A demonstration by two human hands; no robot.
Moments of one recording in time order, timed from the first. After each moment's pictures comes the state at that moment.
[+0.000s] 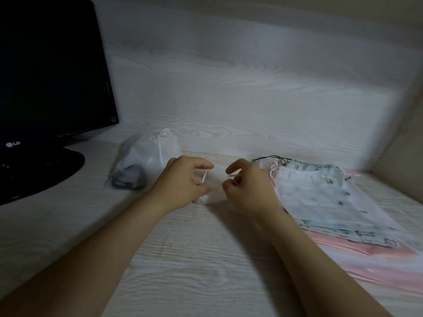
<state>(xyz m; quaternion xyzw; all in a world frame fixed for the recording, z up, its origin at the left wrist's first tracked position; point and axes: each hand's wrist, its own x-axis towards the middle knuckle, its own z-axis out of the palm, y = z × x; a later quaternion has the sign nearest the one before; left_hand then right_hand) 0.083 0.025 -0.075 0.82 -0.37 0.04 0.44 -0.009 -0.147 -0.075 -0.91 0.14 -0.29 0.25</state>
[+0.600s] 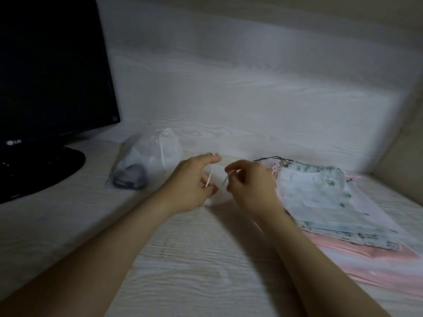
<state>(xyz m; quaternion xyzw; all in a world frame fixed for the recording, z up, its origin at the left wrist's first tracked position) 0.077 0.015 -0.074 0.78 -0.41 0.00 0.47 -0.006 -0.140 -0.070 -0.89 0.13 -0.33 0.27</state>
